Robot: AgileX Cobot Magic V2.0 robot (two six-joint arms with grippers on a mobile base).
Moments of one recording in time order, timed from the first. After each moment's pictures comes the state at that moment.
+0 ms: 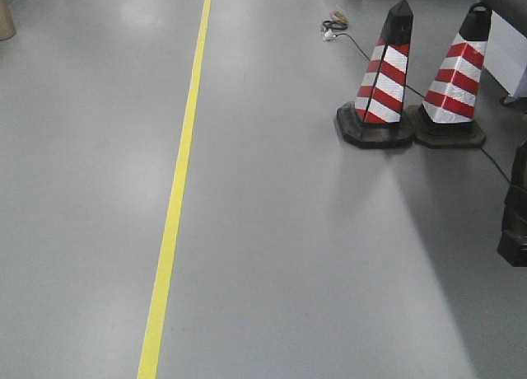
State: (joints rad) left arm -0.03 0.64 -0.74 0.03 0.90 -0.12; right arm 0.07 0.70 -0.51 0.06 0.19 -0.02
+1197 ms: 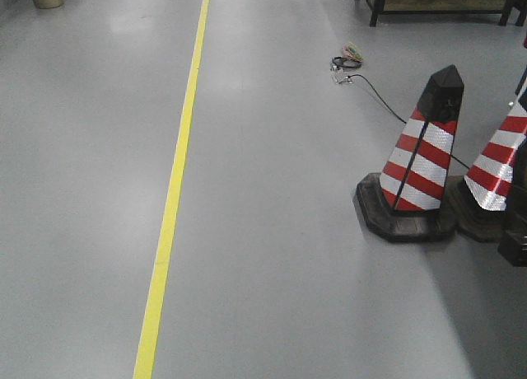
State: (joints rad) left arm -0.03 0.64 -0.74 0.03 0.90 -0.12; right arm 0.07 0.70 -0.51 0.06 0.19 -0.02
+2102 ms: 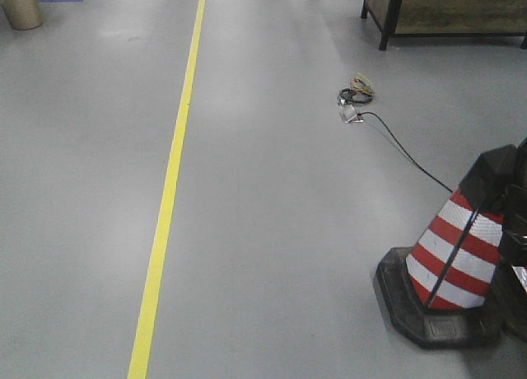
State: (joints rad) left arm -0.03 0.64 -0.74 0.03 0.90 -0.12; right arm 0.07 0.70 -0.51 0.06 0.19 -0.02
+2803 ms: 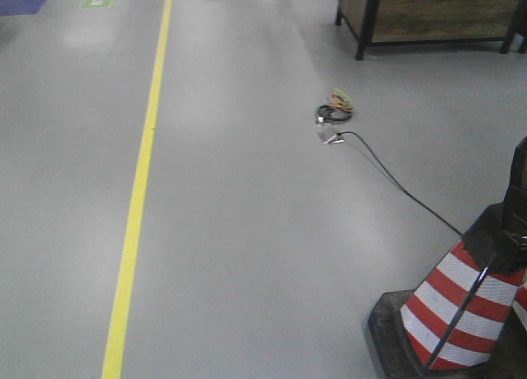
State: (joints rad) left arm -0.03 0.64 -0.74 0.03 0.90 -0.12; right arm 0.07 0.71 -0.51 0.06 0.19 -0.02
